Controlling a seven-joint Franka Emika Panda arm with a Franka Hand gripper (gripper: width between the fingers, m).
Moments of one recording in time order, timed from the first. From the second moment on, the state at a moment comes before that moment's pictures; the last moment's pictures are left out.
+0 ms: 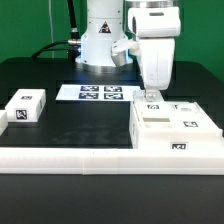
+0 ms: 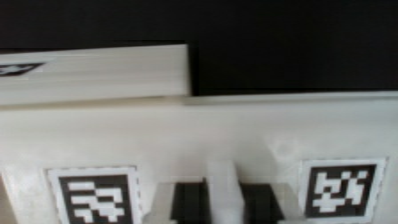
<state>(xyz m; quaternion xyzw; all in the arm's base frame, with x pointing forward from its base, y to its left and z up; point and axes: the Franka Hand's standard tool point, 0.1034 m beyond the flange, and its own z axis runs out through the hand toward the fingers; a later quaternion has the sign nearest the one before) 0.513 0.062 0.058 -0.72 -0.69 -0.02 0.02</state>
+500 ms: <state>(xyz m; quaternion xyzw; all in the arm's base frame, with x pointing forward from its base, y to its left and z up) 0.513 0.062 0.058 -0.72 -0.69 -0.02 0.02</state>
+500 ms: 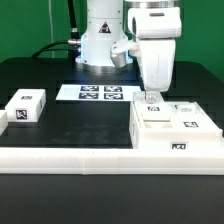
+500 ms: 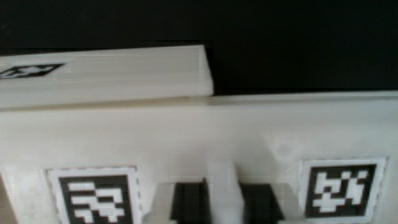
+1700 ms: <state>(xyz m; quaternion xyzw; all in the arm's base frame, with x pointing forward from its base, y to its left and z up) 0.576 0.057 0.058 -0.71 -0.70 -0.04 0.01</state>
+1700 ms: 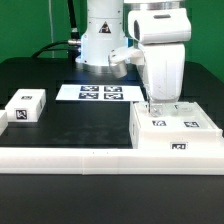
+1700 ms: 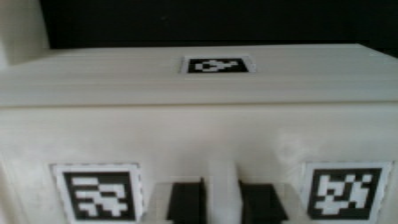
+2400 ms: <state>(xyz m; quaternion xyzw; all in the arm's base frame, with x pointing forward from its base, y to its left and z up) 0.576 0.057 0.058 -0.71 -0.70 -0.04 0.01</state>
